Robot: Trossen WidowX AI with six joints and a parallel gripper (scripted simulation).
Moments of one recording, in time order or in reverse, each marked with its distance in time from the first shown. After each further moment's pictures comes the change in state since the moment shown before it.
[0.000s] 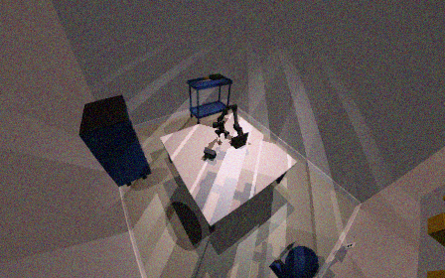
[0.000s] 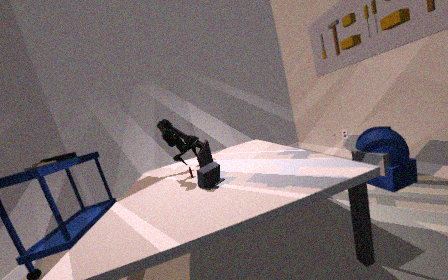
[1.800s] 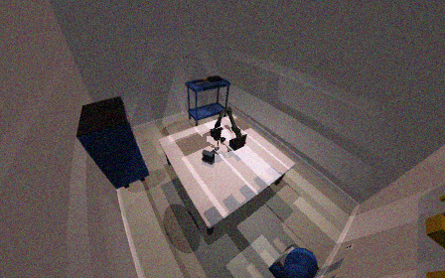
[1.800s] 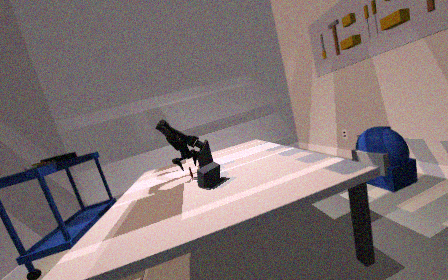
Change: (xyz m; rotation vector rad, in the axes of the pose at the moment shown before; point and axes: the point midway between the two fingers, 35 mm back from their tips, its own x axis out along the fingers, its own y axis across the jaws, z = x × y) arm 0.033 -0.037 0.008 -0.086 0.188 -0.308
